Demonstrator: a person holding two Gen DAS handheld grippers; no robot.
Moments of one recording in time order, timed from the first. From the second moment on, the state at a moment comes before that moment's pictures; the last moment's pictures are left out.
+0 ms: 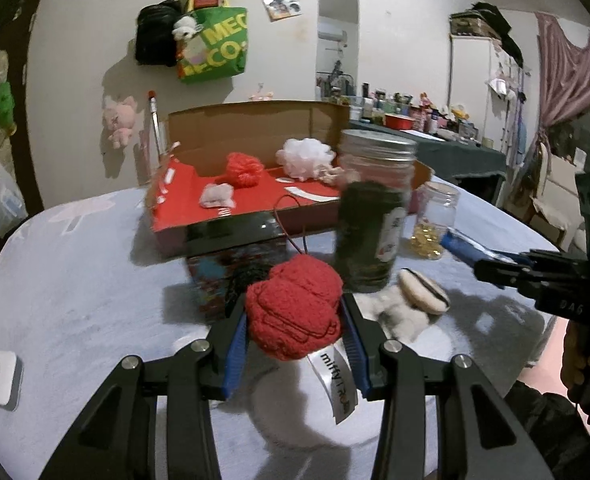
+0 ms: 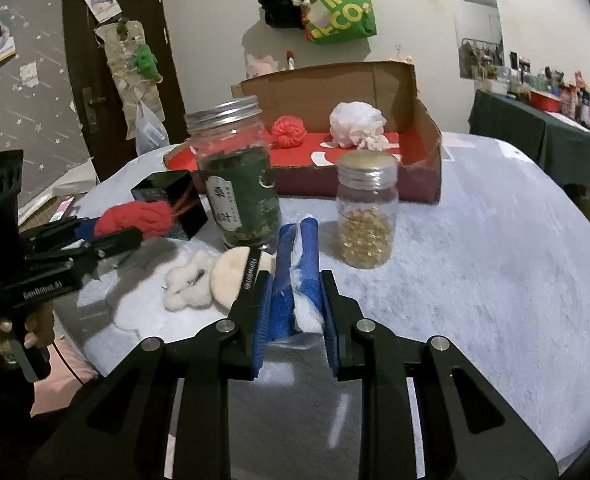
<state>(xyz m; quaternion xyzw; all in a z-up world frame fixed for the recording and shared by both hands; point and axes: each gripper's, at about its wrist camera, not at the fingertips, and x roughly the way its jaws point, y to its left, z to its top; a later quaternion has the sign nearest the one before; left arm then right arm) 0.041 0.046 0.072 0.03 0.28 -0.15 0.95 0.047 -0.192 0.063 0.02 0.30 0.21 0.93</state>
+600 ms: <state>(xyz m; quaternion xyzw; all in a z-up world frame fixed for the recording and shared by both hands) 0.055 0.121 0.072 0.00 0.30 -0.09 0.95 0.066 -0.246 0.053 0.05 0.34 0.19 0.92</state>
